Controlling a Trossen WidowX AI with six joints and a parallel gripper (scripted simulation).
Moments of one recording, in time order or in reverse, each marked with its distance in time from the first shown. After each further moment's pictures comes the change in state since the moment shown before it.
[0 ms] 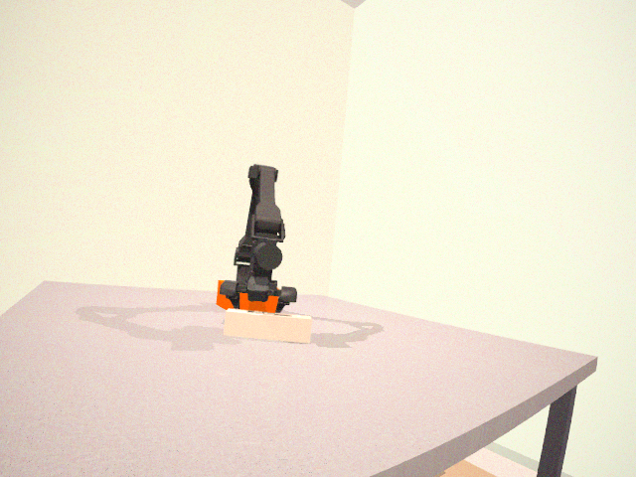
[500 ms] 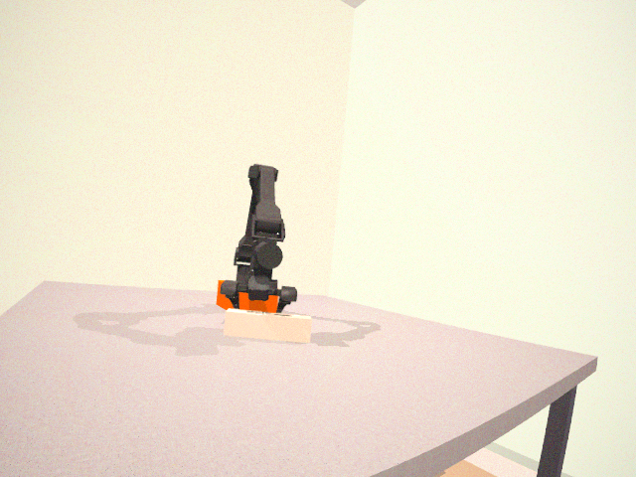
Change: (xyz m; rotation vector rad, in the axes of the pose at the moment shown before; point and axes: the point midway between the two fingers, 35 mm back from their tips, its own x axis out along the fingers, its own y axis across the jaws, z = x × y) arm 0.000 0.001 -0.002 -0.004 -0.014 0.003
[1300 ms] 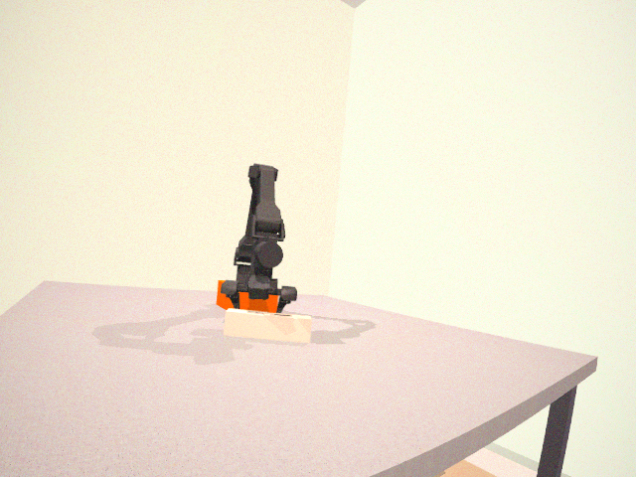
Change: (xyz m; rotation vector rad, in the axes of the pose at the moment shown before) arm 0.001 0.000 -0.006 0.000 -0.020 0.002
